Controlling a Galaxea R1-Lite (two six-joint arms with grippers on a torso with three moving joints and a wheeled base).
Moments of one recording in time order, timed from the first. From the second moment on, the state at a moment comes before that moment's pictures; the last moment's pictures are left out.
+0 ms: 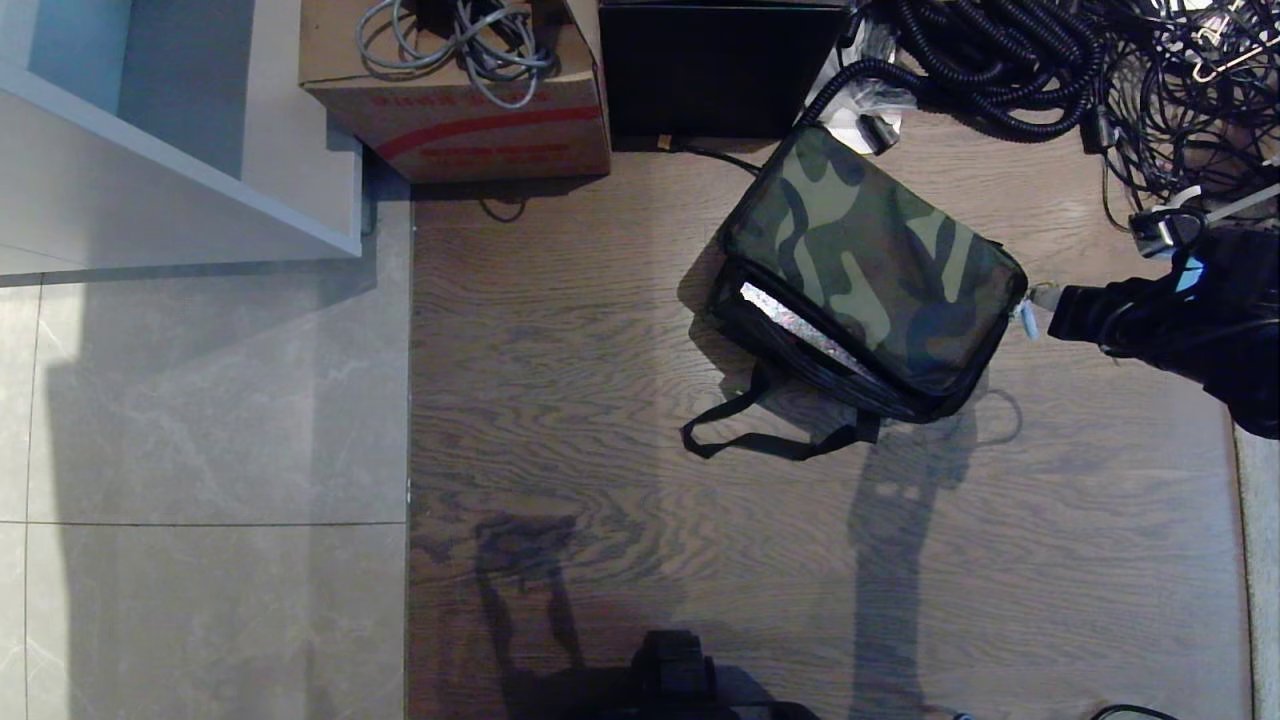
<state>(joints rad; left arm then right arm) 0.00 0.00 0.00 0.00 0.01 -0.01 -0.26 1.96 -1.12 -0.75 0.33 0.05</state>
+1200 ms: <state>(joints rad) 0.00 0.00 0.00 0.00 0.01 -0.01 -0.30 1.88 -1.01 -0.71 0.34 0.12</state>
